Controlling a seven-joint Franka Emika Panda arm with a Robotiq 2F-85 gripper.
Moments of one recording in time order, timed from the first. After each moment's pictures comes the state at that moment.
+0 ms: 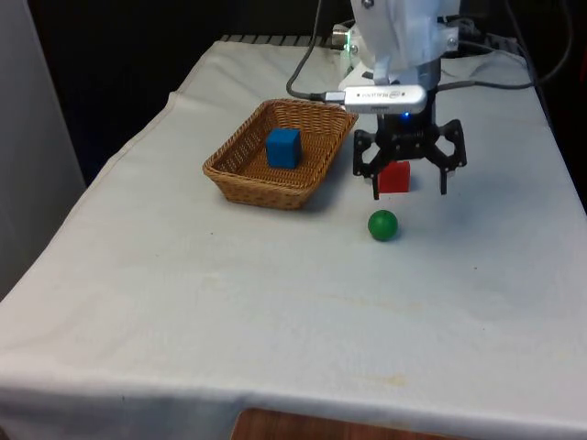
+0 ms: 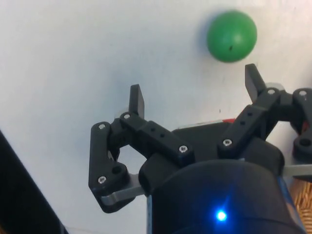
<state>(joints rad) 0.14 0.53 -0.06 -1.91 0.20 2.44 -0.15</state>
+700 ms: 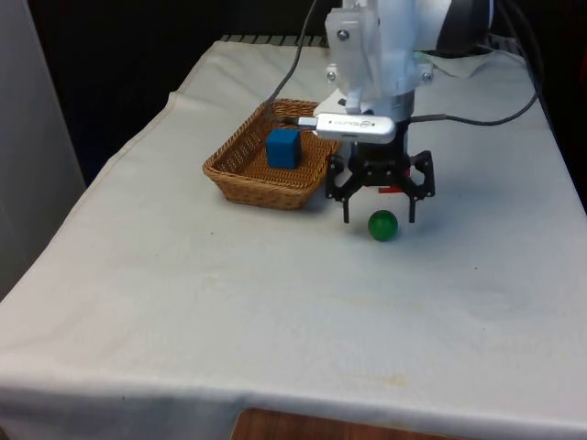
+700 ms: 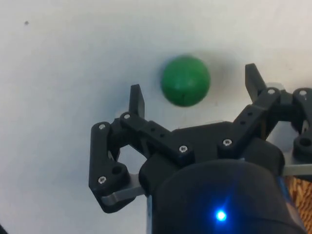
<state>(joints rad) 0.14 0.62 -0.11 -1.87 0.15 2.53 -0.15</state>
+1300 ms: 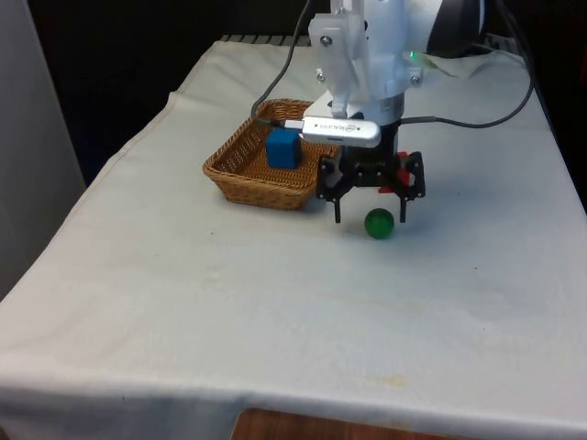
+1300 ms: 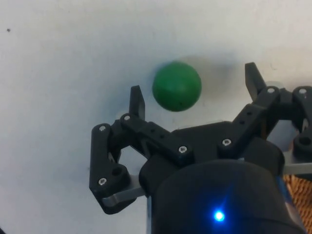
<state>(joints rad) 0.13 0.63 -0.13 -1.85 0.16 2.51 -0.17</state>
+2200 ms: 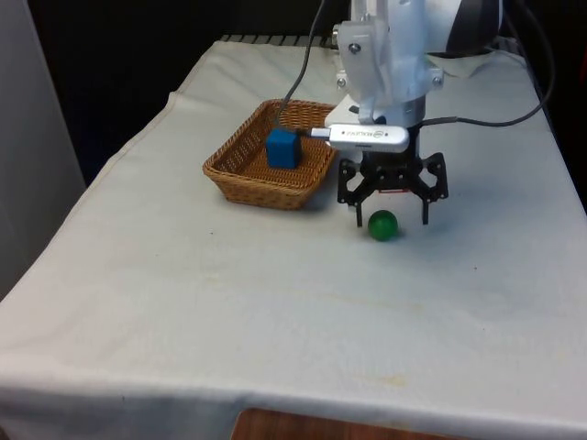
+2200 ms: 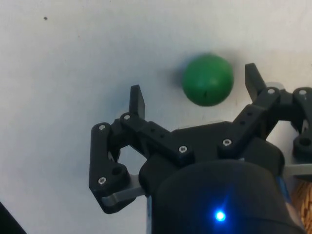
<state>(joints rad) 0.14 0.64 -0.09 -1.84 0.17 2.49 -0.16</state>
